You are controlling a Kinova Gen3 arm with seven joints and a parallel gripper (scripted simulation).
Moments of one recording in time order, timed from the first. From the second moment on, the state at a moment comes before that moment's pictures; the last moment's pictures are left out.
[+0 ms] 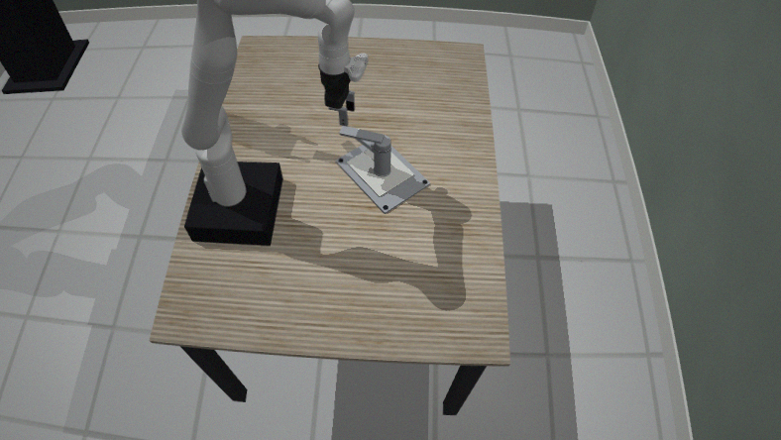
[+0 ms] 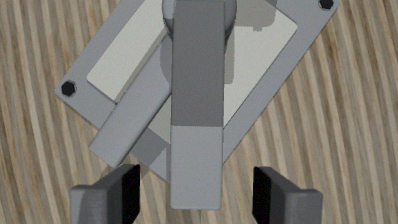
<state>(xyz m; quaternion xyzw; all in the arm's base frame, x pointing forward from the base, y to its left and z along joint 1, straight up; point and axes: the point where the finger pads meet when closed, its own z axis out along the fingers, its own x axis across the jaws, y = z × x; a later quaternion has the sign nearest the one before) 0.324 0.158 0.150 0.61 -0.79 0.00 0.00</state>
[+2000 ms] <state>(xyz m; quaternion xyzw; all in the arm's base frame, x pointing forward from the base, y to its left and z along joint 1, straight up) 0.325 0.159 0.107 0.61 -0.79 0.00 0.00</state>
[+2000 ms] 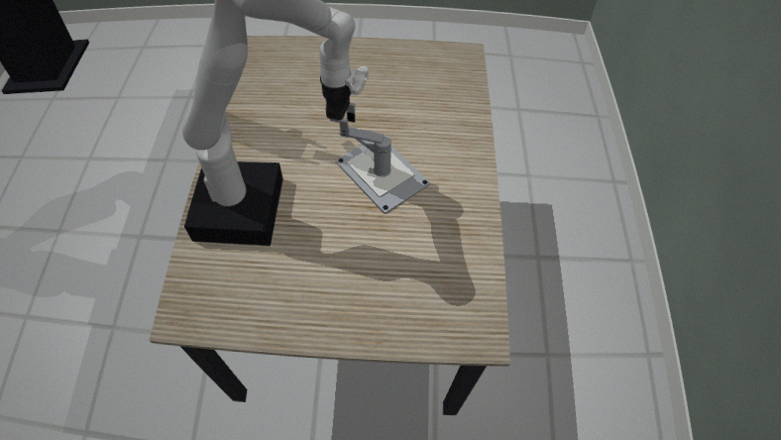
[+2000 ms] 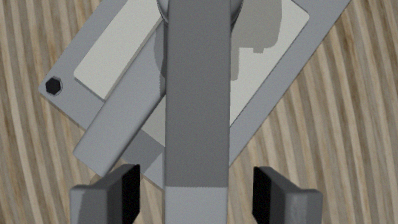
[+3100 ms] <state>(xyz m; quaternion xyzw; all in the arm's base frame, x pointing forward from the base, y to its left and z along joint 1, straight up) 0.325 0.159 0.086 0.61 -0.79 0.00 0.00</state>
